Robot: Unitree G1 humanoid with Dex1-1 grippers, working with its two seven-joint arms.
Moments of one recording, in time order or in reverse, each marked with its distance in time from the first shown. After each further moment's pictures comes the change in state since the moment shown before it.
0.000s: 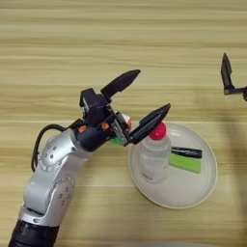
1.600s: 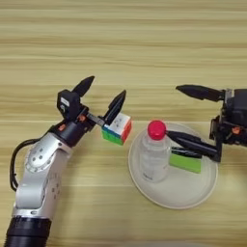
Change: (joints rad) left arm 0.009 -0.005 0.134 0.283 0.141 -0.093 0.148; right arm 0.118 -0.384 0.209 -0.505 0.611 0.565 0.850
